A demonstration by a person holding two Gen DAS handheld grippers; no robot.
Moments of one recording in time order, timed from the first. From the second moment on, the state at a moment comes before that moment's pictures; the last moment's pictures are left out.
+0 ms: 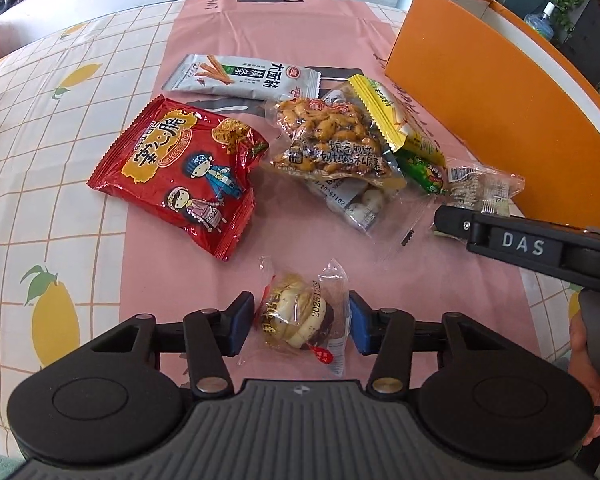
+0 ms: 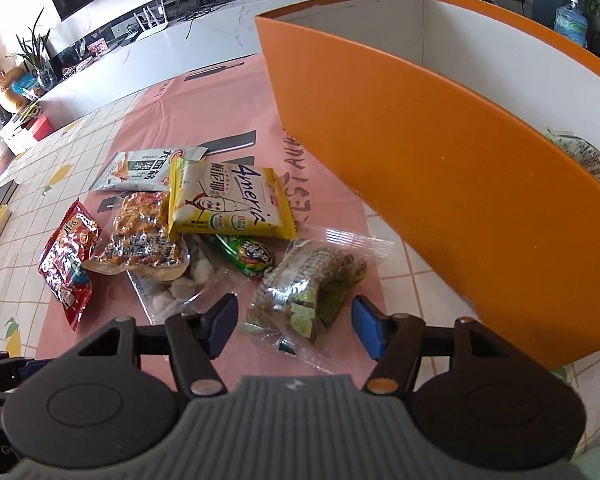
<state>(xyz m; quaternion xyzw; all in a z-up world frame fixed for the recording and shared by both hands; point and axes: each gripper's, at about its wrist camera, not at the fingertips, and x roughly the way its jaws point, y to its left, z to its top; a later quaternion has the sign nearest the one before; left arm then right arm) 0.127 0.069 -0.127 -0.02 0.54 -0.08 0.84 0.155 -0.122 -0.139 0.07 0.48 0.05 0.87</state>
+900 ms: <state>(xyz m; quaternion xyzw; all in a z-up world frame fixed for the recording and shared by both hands) 0.117 0.080 -0.105 -0.08 0.50 -0.07 0.86 0.132 -0.114 -0.122 0.01 0.48 0.07 0.88</state>
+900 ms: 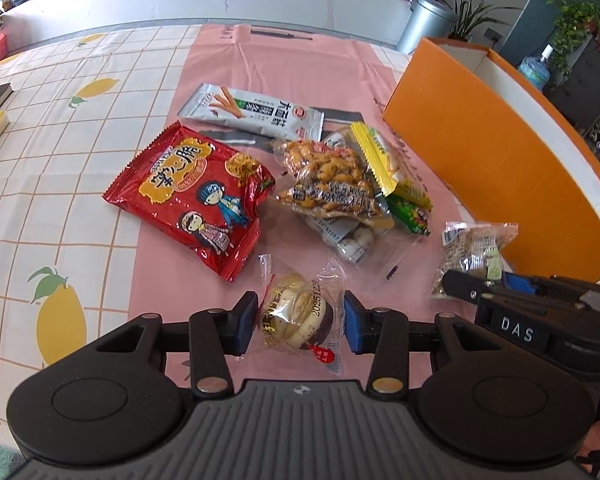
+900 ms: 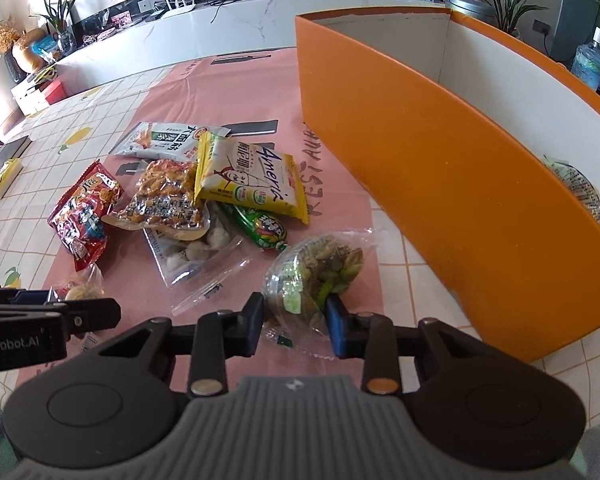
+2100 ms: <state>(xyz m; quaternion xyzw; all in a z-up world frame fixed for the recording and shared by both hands) 0.199 -0.063 0.012 0.02 0.40 -0.26 0.88 0.182 -0.260 0.018 0.00 0.44 0.17 0.88</state>
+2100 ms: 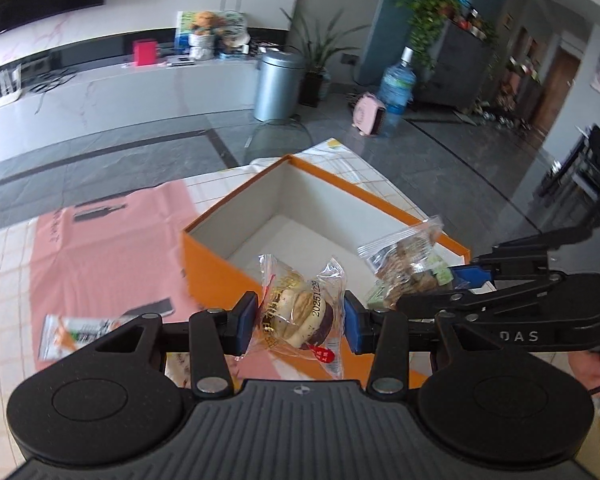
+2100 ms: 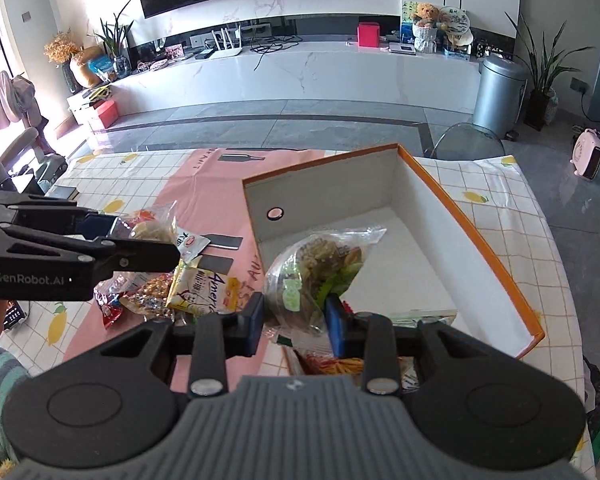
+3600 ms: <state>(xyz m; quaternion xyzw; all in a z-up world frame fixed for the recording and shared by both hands) 0.301 -0.156 -0.098 0.21 0.52 -0.25 0.79 0.331 -0.272 -0.119 -0.10 0.59 0.16 0.79</state>
